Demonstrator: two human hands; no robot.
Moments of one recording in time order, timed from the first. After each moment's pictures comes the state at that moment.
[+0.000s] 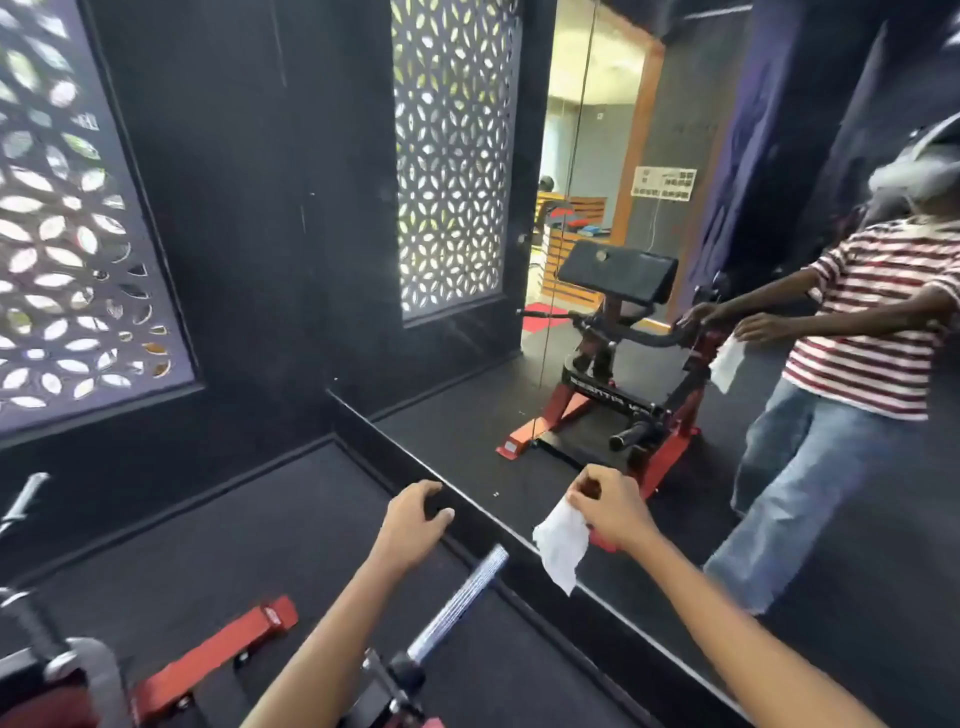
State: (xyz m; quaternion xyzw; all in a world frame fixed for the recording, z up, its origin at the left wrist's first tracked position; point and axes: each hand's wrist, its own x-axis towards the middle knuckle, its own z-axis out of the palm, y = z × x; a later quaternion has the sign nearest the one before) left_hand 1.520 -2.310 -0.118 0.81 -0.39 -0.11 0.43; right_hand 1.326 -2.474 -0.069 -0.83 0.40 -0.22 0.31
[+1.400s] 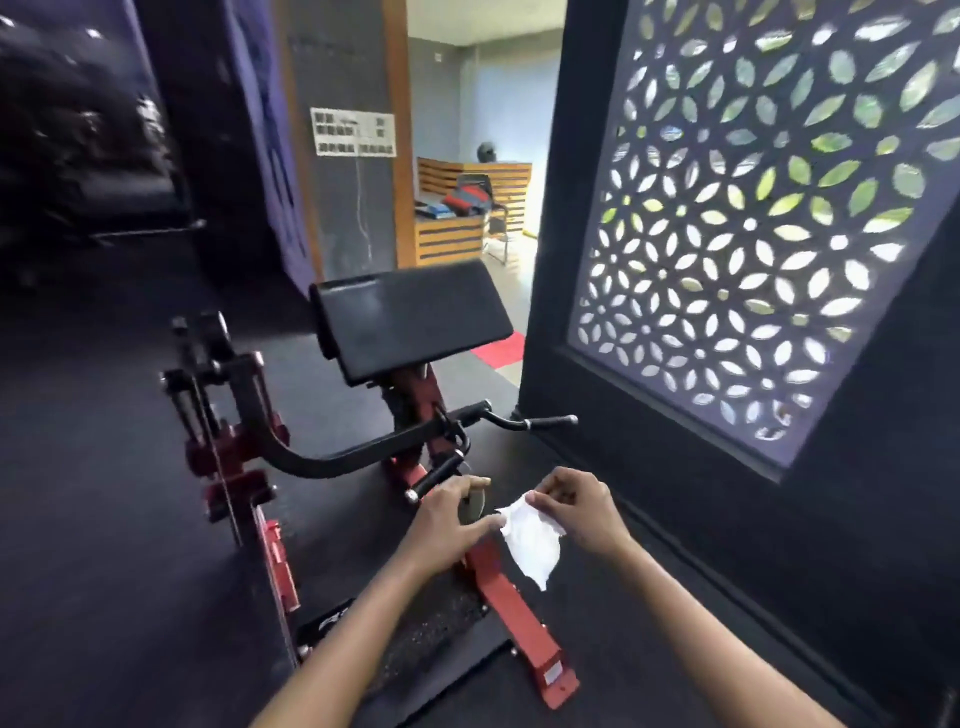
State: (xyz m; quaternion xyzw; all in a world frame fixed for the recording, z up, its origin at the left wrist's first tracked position) left_hand 1.791 -2.402 -0.086 0.84 0.28 0.24 0.40; right_hand 1.948 -2.514 -0.066 -0.77 -0.42 0.19 0.44
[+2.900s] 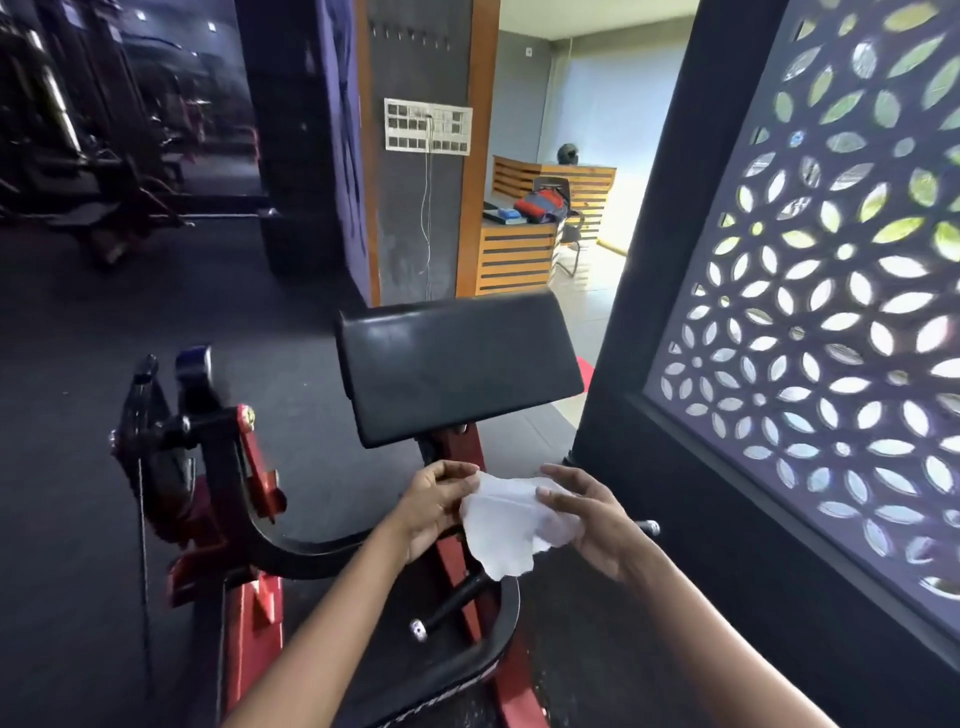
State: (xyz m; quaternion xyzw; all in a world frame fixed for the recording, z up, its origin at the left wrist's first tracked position) left_hand 1.944 -2.108 -0.088 0.49 0.34 0.29 0.75; right_hand 2.125 -2.220 -0.078 -0.52 -0.26 0.53 0.62
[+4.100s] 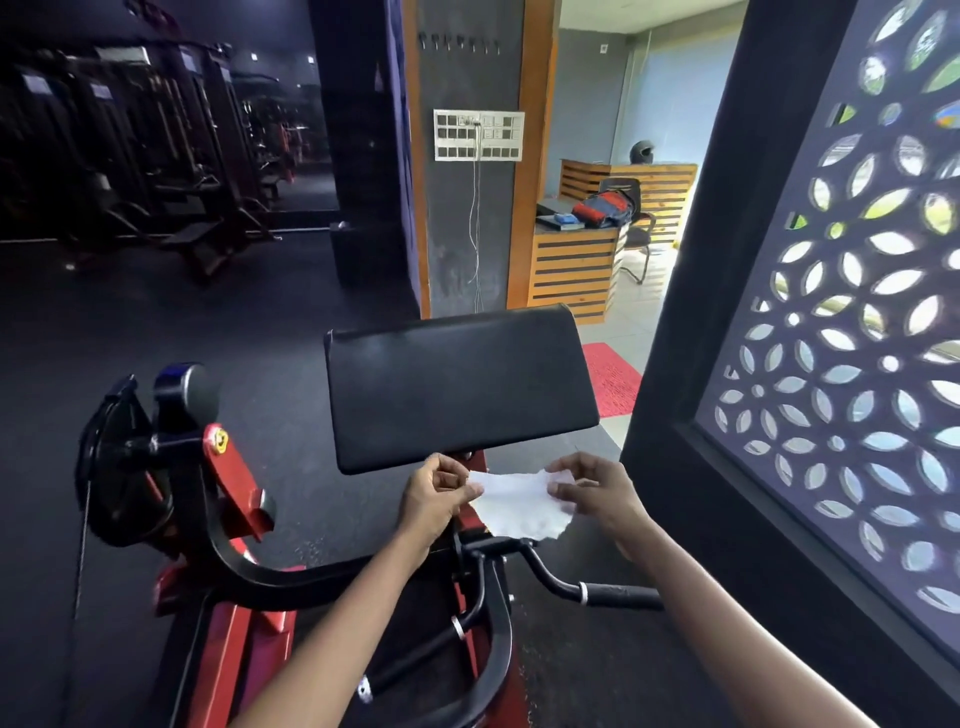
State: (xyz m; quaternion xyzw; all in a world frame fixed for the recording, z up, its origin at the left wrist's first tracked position) left_hand 2.088 -2.073 -0.093 0.58 0.48 0.41 0.51; right_hand 2.291 -2.145 -0.070 -0.62 -0.47 0.37 0.50
